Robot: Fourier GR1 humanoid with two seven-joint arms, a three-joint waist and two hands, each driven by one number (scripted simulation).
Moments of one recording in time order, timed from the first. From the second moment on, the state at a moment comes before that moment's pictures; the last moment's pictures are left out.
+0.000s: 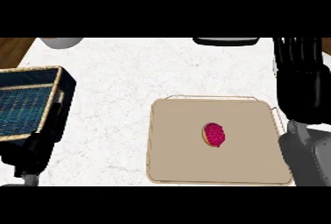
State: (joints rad) left arm 0.02 0.45 -0.13 -1.33 0.39 0.11 -0.17; right arm -0.40 -0.27 0.07 -1.68 -0.47 -0.26 -0.15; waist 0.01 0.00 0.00
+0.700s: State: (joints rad) left arm -0.13 0.44 -0.16 -1.37 0.32 0.19 0.03; right arm -0.20 -0.37 0.09 -1.31 -0.34 0.07 -0.50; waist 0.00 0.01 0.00
